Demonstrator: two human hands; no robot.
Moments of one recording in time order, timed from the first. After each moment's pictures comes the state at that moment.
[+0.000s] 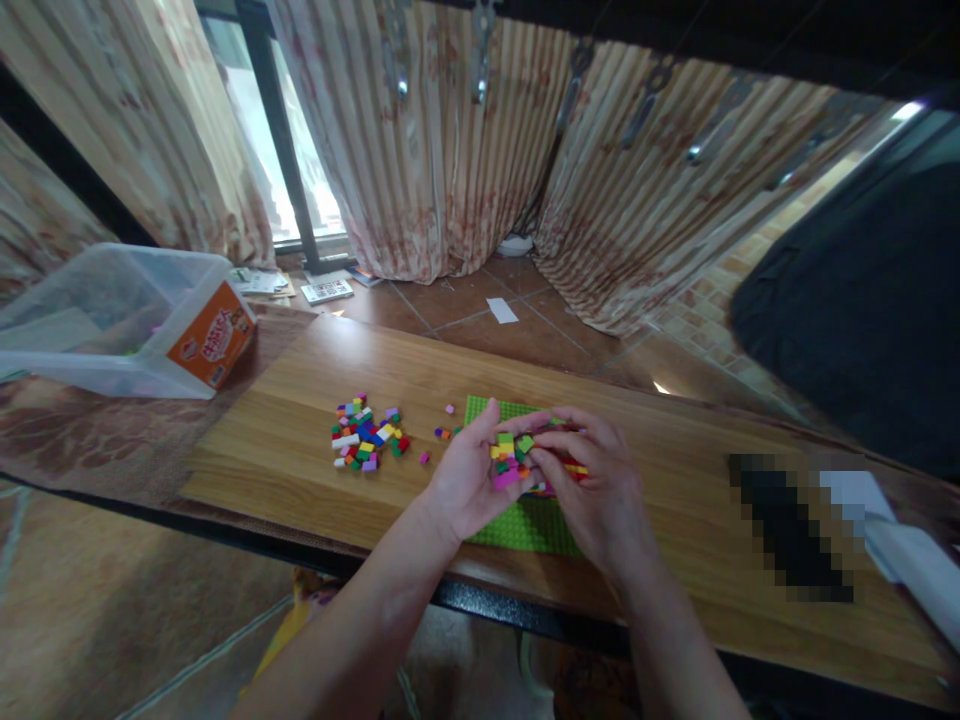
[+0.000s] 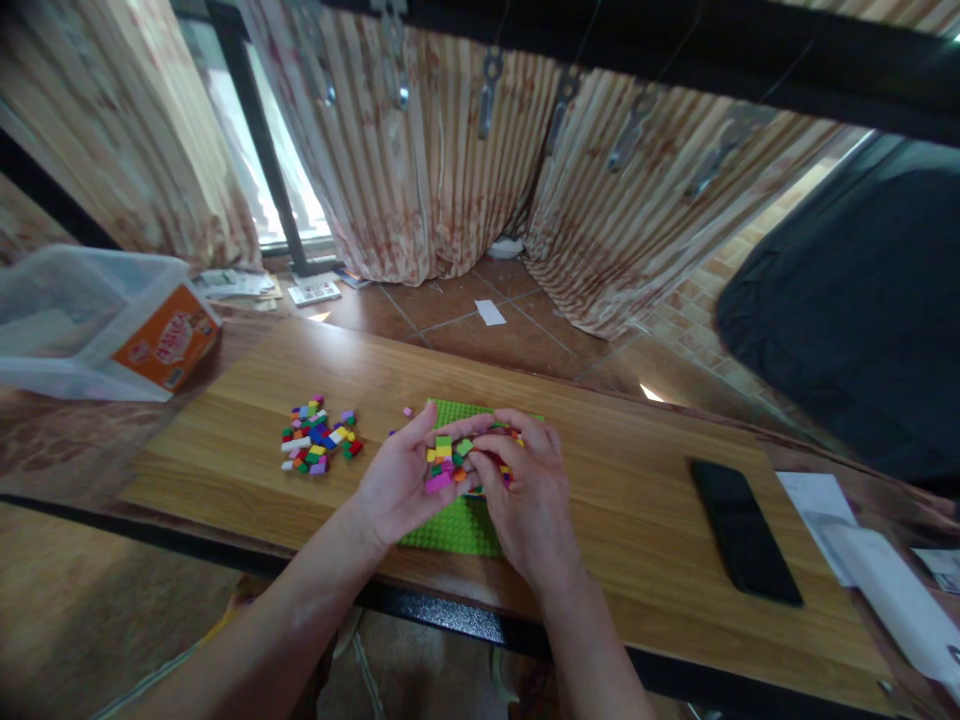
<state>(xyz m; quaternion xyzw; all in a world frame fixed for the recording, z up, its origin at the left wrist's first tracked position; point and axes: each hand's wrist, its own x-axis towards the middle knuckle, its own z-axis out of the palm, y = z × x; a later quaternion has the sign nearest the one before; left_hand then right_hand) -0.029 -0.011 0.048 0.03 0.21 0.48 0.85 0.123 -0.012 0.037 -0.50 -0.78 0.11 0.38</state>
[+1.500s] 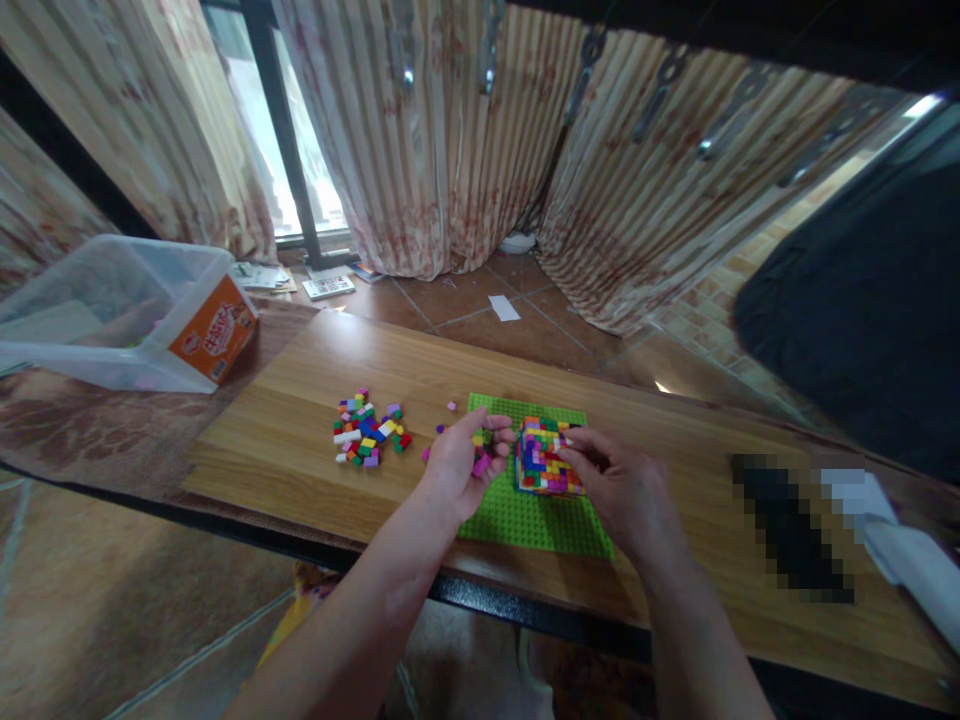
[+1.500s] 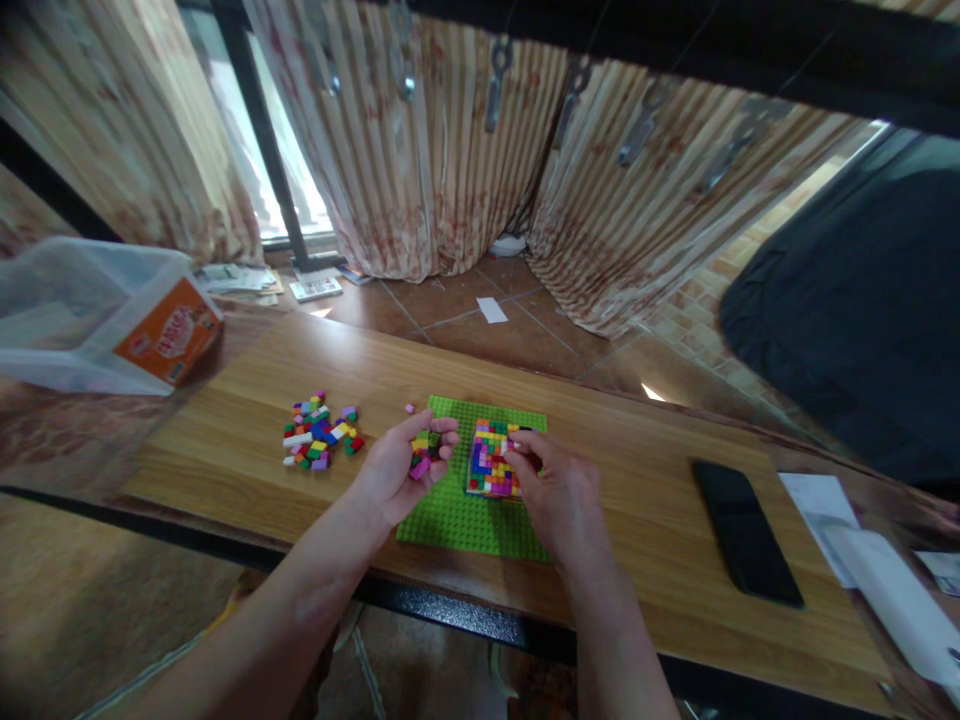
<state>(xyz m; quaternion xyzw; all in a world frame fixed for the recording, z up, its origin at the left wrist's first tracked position) -0.037 -0.005 0.037 0.02 0.40 0.53 0.75 0.150 -0.001 0.031 -0.58 -0.73 0.17 0.33</state>
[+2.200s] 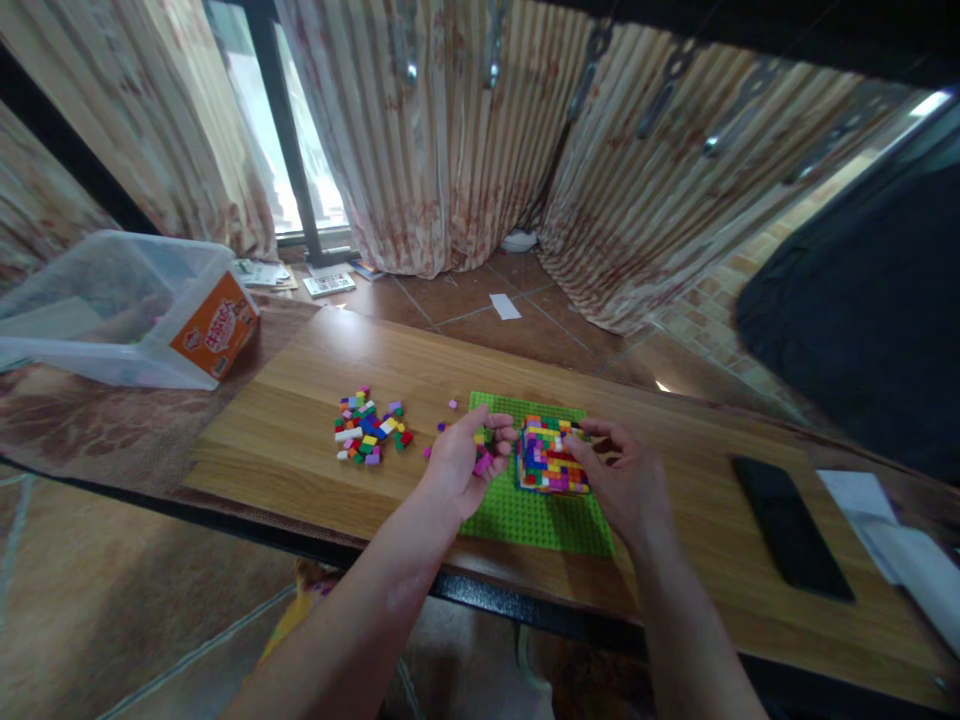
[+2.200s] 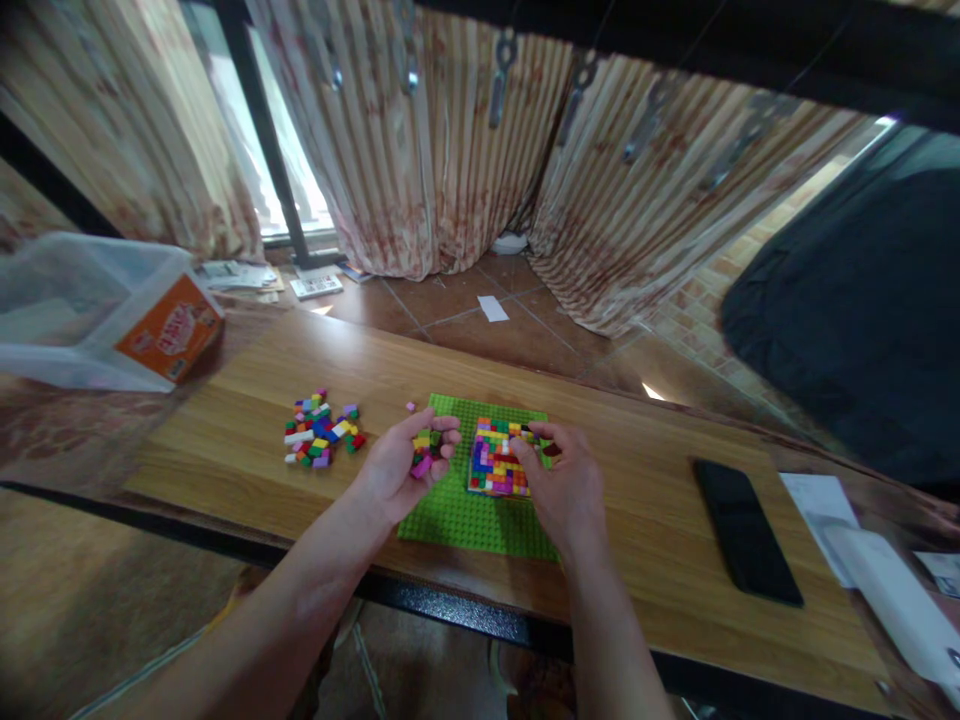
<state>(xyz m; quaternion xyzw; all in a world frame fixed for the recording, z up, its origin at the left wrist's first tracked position) -0.037 -0.005 0.037 0.03 0.41 0.52 0.75 0.157 0.009 0.014 -0.66 -0.64 0.19 0.35</state>
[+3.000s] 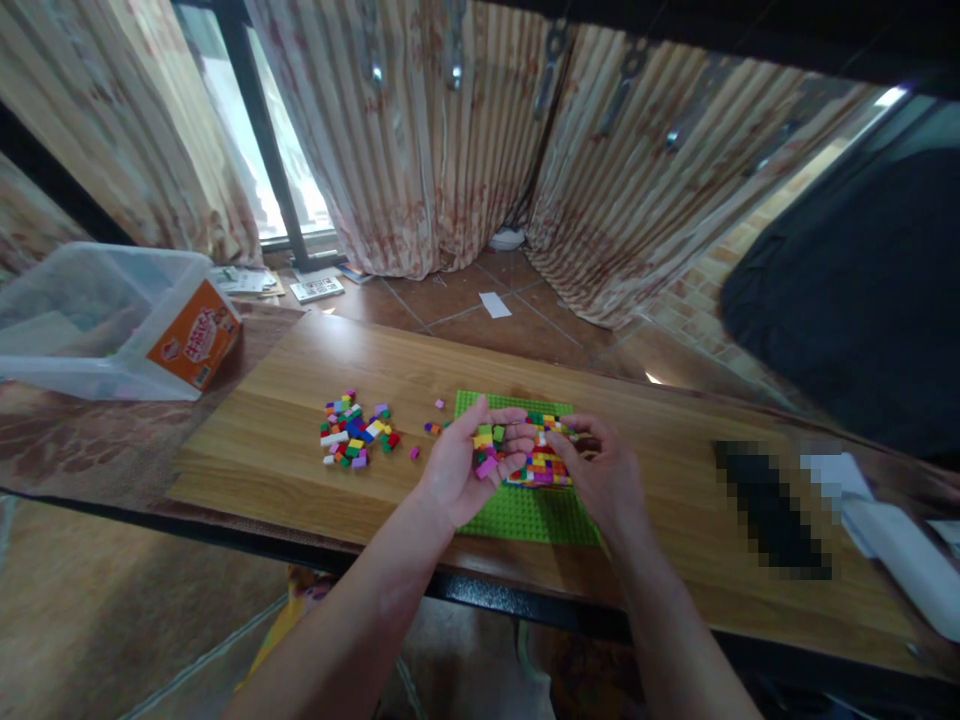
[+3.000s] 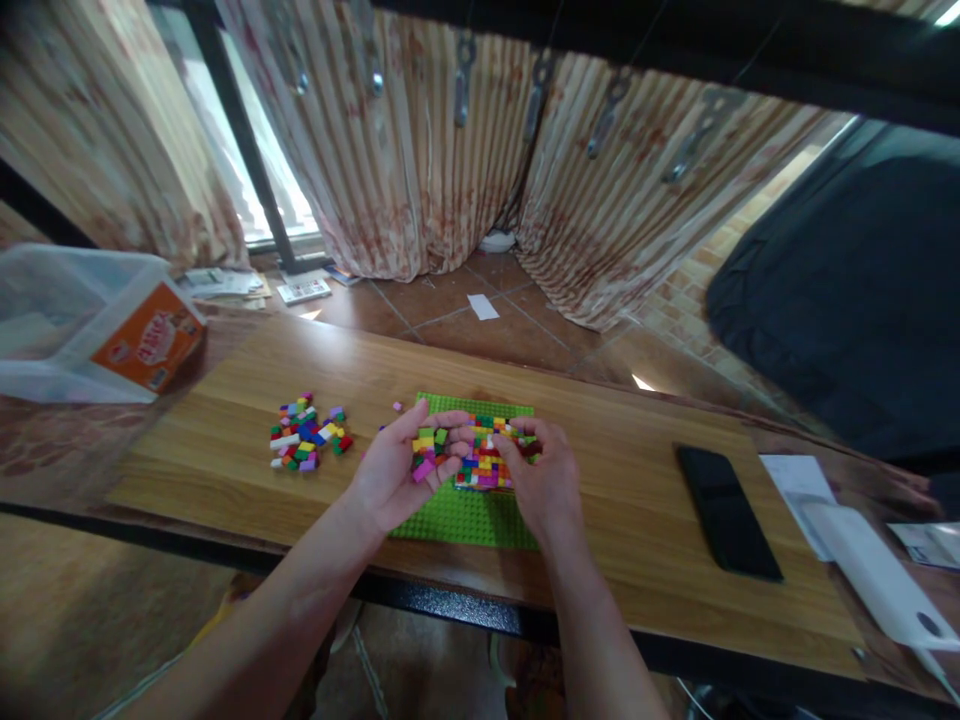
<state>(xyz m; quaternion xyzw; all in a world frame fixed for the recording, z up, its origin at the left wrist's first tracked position) -0.027 -0.008 0.043 0.06 0.29 0.50 0.81 0.158 0.011 -0.003 -0.64 -0.62 0.23 0.39</state>
